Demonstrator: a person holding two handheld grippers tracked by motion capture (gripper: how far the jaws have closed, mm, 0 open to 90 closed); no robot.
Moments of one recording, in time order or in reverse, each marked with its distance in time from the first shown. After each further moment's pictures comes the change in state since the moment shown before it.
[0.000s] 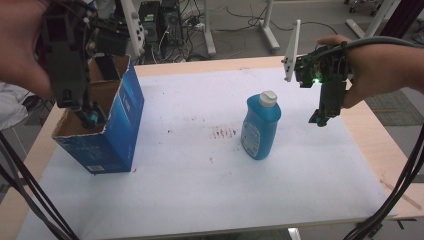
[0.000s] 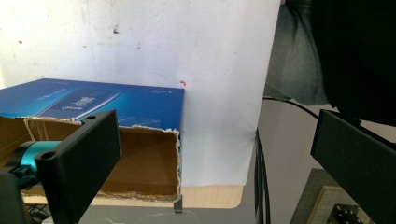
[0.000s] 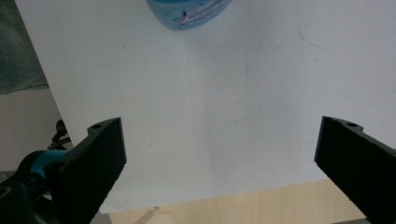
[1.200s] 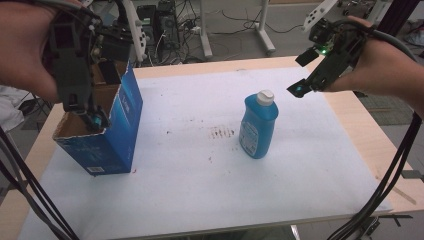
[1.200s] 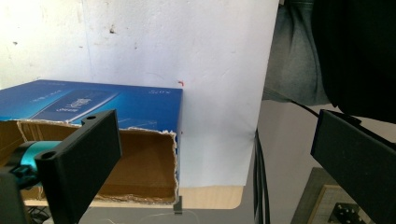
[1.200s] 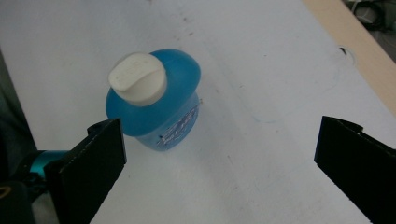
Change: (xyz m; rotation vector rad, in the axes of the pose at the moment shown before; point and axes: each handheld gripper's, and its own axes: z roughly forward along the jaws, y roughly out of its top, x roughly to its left) left arm -0.004 0.001 0.005 0.007 0.000 0.010; right arm 0.001 -0.031 -0.029 -0.552 -0.089 0.380
